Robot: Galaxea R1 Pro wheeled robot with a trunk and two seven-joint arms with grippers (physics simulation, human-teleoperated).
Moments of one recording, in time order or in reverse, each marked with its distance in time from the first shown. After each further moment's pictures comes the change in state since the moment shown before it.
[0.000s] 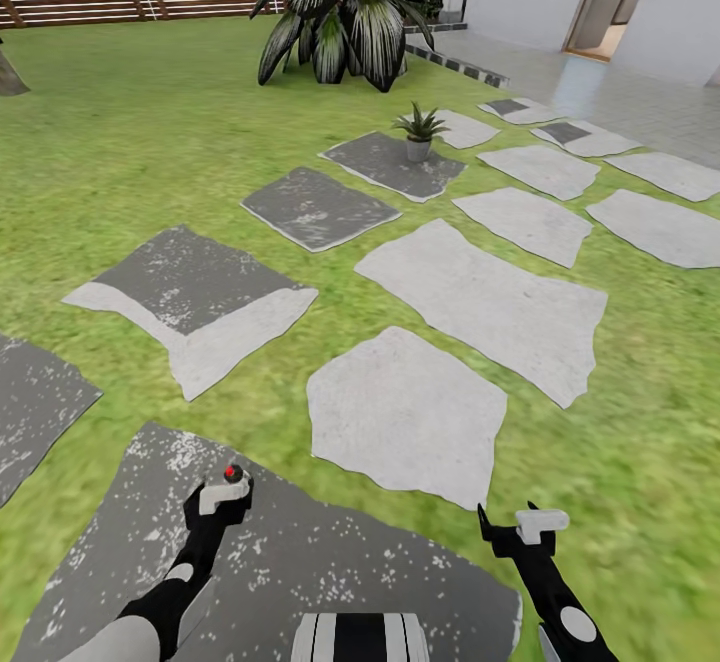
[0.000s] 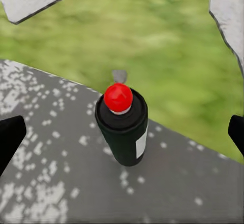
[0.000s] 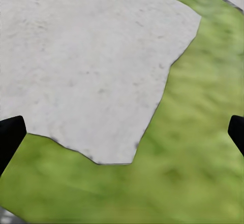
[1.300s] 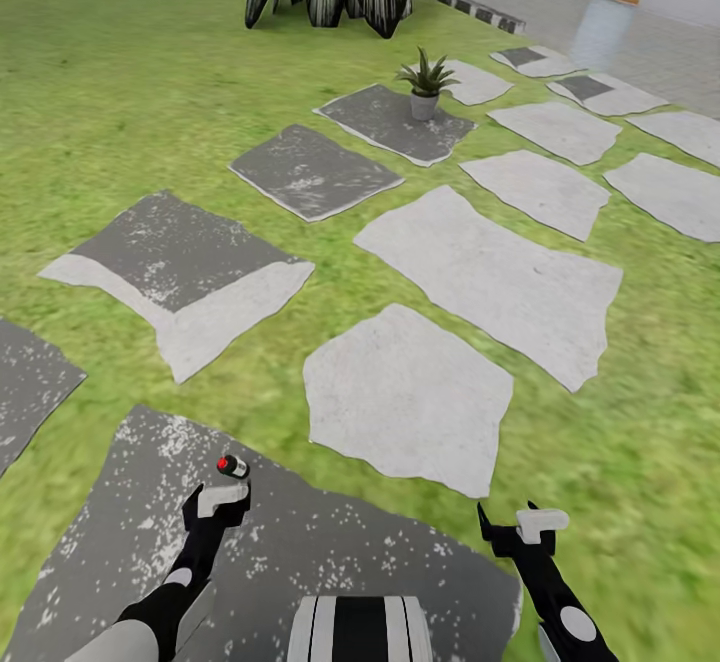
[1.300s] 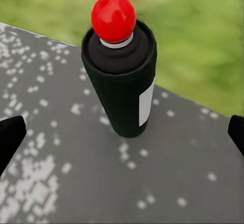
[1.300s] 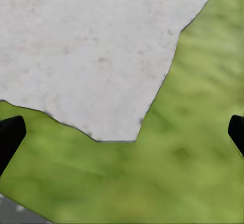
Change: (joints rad) left arm 0.007 0.001 0.001 0.005 0.004 -0.029 0.001; right arm 0.000 0.000 -0.001 -0.001 0.000 0.000 0.000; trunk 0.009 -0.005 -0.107
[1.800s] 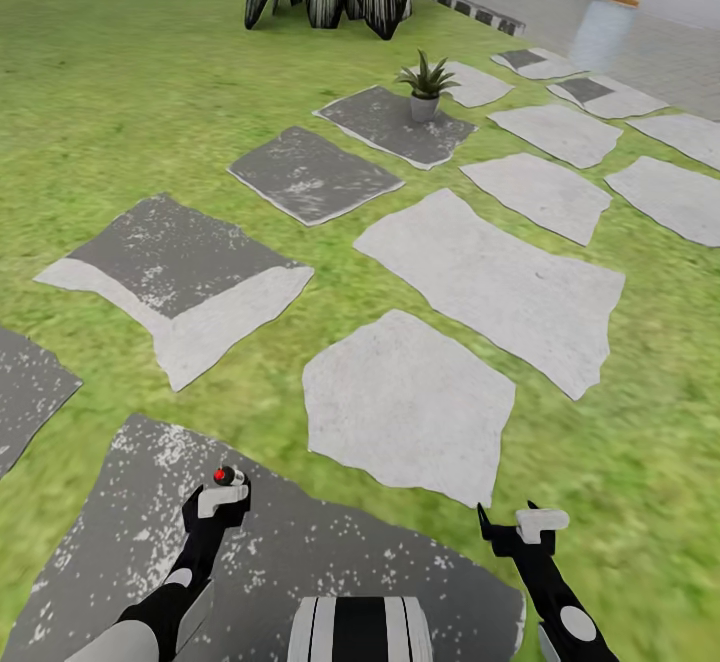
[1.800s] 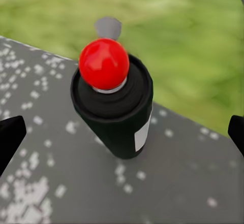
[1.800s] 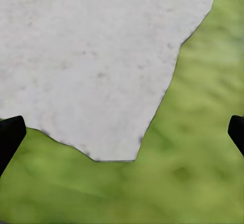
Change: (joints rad) left arm 0.000 -0.001 0.000 0.001 0.001 0.000 0.000; right arm 0.000 0.000 0.000 -0.002 0.000 0.000 0.000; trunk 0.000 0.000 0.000
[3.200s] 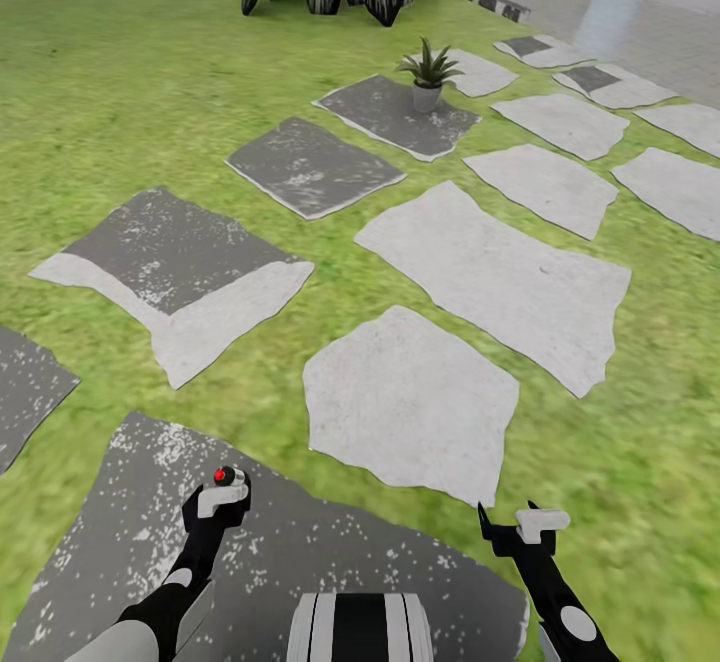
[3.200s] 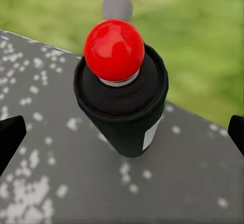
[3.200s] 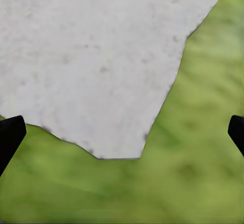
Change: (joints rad) left arm 0.000 0.000 0.001 0.000 0.000 0.000 0.000; right arm 0.000 0.000 -0.002 0.000 -0.001 0.002 0.000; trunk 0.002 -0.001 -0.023
